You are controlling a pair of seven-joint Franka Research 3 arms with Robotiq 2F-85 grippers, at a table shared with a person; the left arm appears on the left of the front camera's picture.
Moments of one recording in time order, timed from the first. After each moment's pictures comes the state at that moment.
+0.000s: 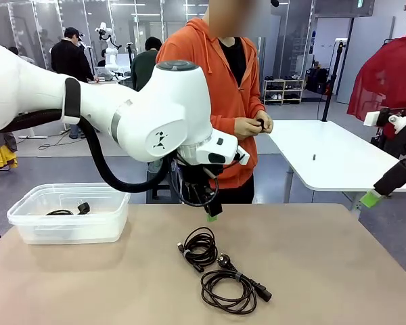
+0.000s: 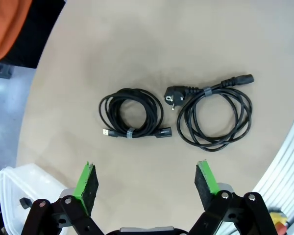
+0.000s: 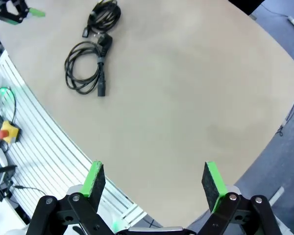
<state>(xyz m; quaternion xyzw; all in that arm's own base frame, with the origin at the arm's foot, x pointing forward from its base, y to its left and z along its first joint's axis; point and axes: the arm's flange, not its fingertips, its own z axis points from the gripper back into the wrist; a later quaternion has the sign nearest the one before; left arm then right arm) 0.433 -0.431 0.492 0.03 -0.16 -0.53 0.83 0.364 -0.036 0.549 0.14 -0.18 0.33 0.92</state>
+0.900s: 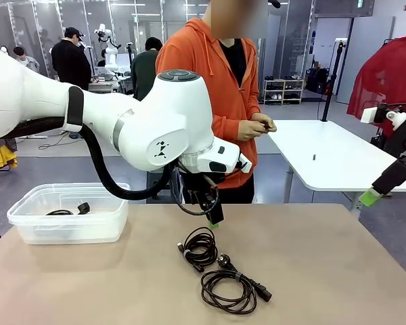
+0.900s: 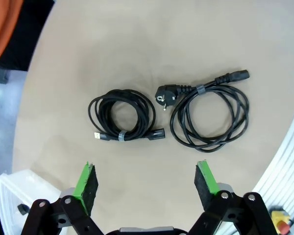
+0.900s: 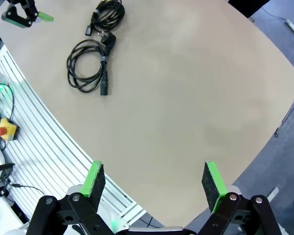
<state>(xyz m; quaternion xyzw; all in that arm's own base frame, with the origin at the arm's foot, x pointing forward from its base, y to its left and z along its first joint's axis) 0.426 -0.436 0.480 0.02 -0.16 -0.55 0.82 0.357 -0.026 0.557 0.13 -0.18 0.34 0.91</state>
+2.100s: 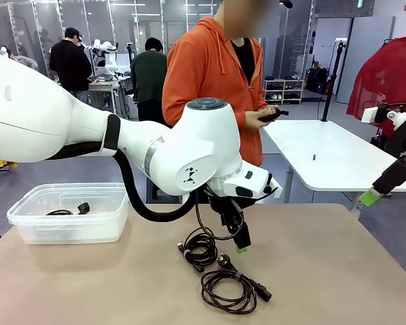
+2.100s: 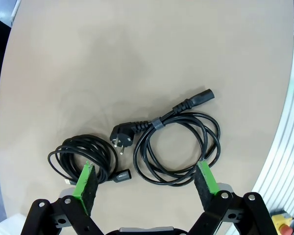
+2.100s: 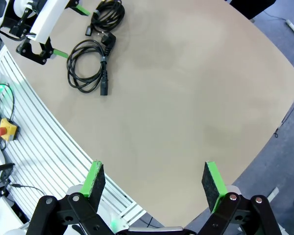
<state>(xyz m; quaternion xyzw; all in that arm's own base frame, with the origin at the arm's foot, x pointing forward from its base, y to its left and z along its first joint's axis) 0.411 -0.493 0.436 -0.02 -0.15 -0.61 0.78 0.357 -0.027 0.557 0.13 -0.18 0.34 0.91</state>
